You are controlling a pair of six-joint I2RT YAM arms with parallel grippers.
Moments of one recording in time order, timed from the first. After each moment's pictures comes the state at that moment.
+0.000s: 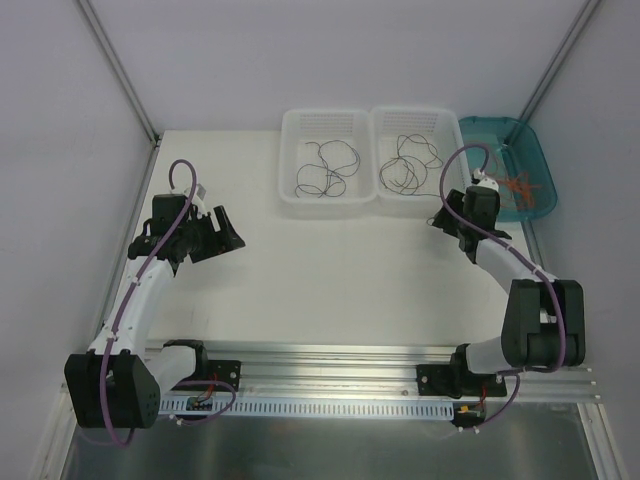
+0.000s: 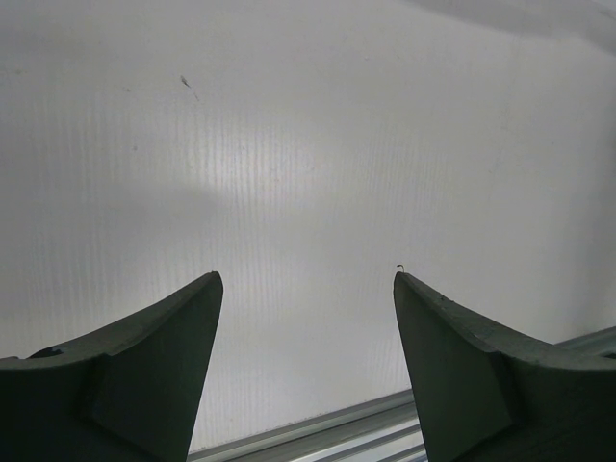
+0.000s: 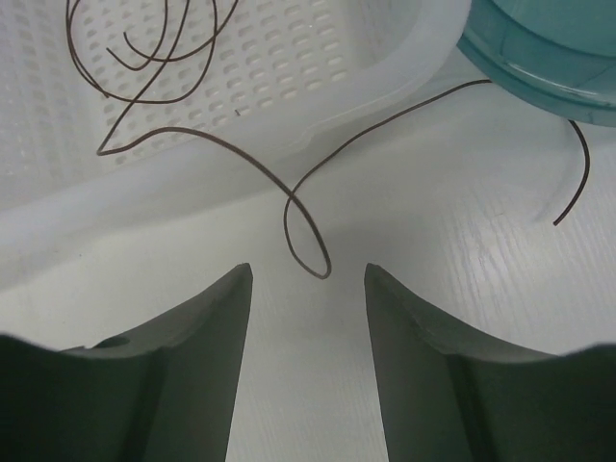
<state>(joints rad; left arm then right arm) 0.01 1.06 0.82 -0.60 0.34 -0.36 0.03 1.40 0.77 0.01 0.04 0.38</state>
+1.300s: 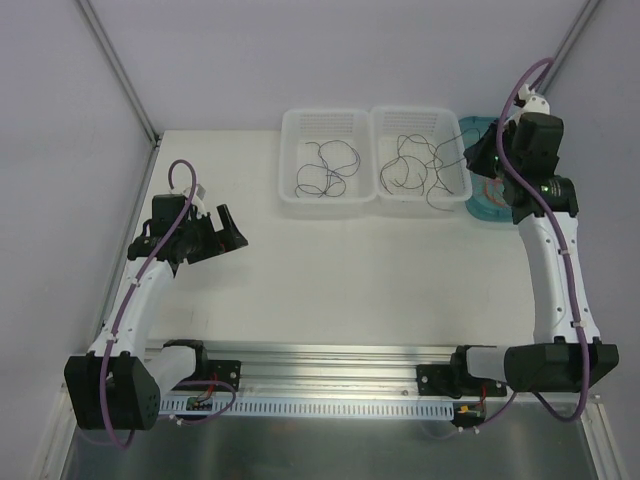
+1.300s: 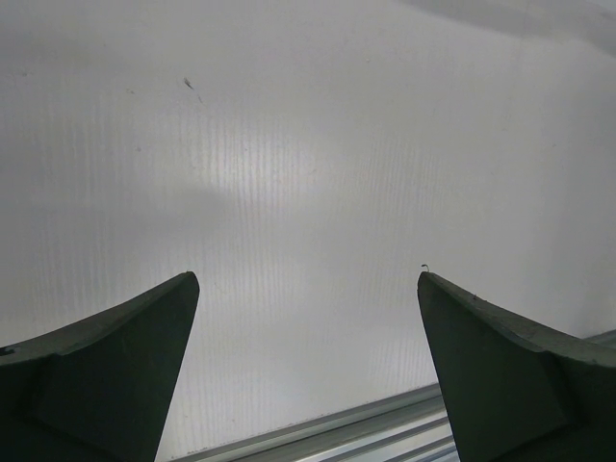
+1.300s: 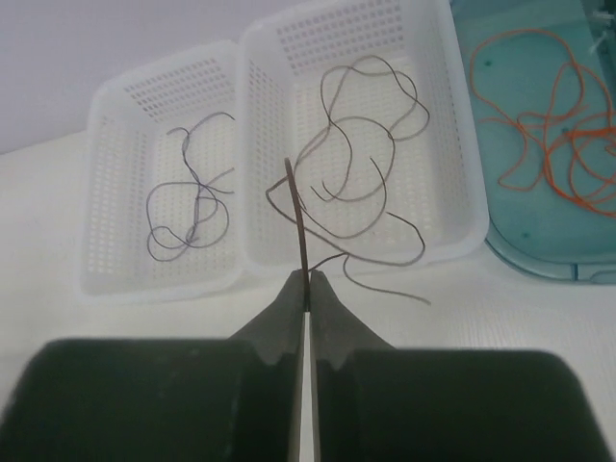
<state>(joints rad) 0.01 1.05 0.82 -0.60 0.34 -0.35 0.02 1.28 1.49 -0.62 -0.07 0.32</state>
